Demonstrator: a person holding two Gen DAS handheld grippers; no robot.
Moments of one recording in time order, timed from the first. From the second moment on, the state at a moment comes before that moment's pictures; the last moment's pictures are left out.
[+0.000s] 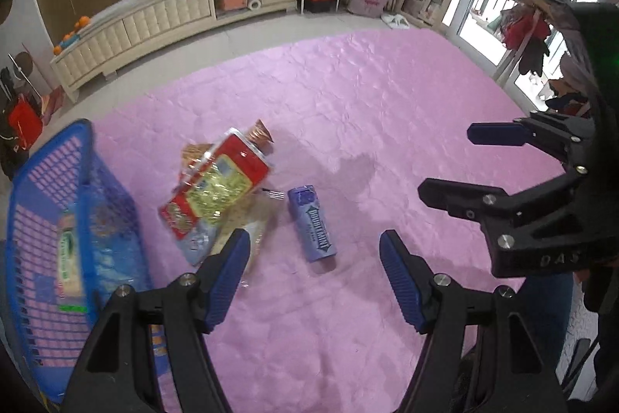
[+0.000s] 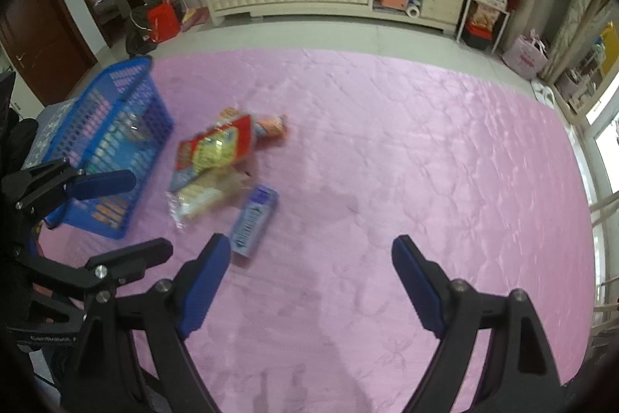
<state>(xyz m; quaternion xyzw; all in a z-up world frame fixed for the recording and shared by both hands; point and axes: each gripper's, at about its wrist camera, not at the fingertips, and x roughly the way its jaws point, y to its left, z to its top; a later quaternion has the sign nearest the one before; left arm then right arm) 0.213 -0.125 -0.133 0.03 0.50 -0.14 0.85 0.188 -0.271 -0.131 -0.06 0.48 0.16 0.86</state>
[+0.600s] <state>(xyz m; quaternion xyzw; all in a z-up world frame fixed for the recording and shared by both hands) 0.279 -0.148 -0.223 0.00 0.60 -0.11 0.79 0.229 -0.323 -0.201 0.00 0.53 0.15 0.83</state>
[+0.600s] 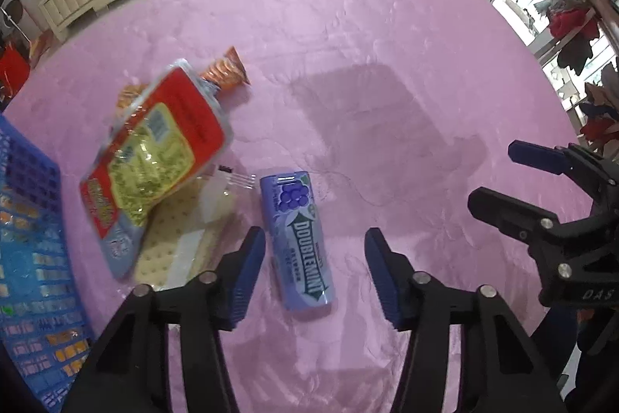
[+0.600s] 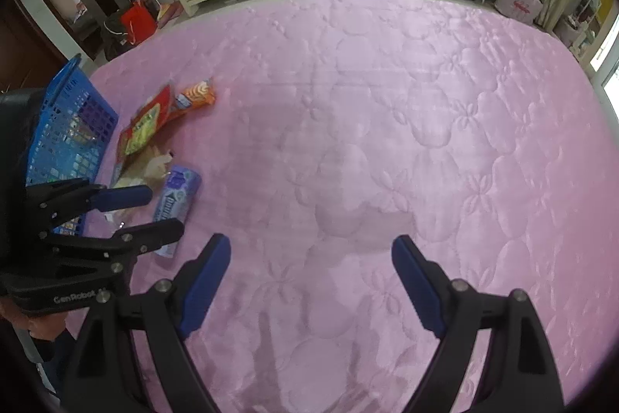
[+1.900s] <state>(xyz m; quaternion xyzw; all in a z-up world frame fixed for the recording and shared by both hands) 0.204 -0.032 -0.100 -0.02 0.48 -0.03 0.88 0.255 -0.201 -0.132 -0.05 0.50 0.21 0.84</state>
